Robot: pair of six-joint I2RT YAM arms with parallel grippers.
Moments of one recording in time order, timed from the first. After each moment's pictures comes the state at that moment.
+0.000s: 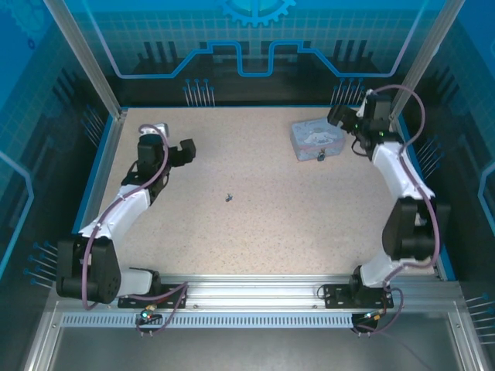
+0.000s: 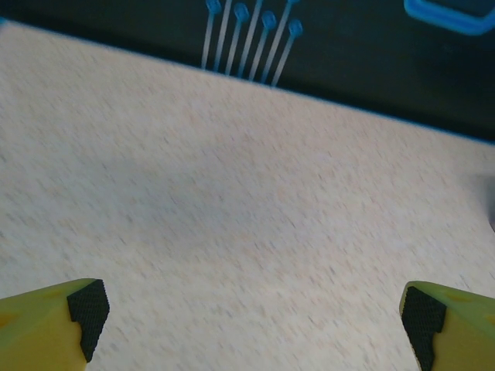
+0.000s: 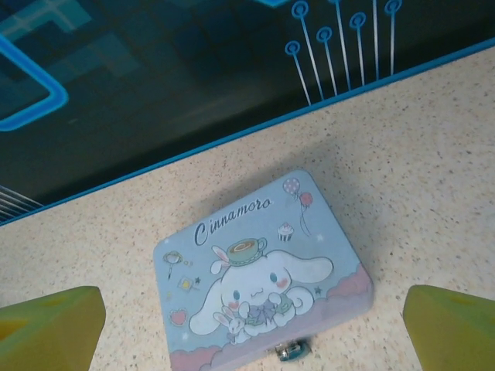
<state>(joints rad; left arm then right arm) -0.11 1.32 0.87 -0.06 -0.05 -0.35 -0.04 1.70 1.45 -0.33 -0.09 0.38</state>
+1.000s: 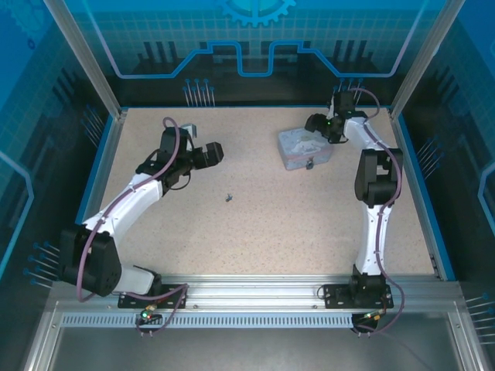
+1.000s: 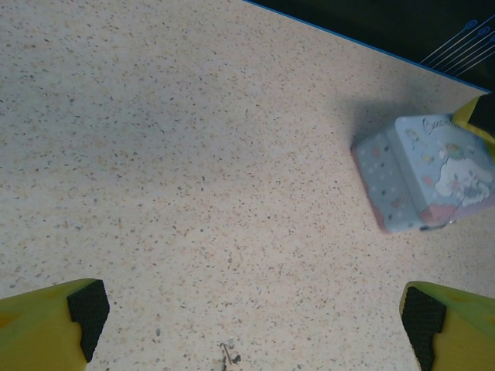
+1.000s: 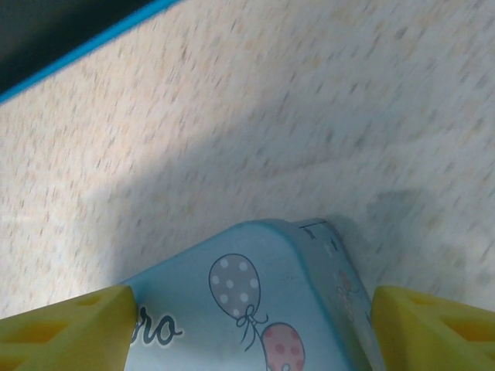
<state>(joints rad) -0.26 1.39 1.05 -0.30 0.09 -0.51 0.03 2.28 1.90 -0.59 -0.24 0.40</state>
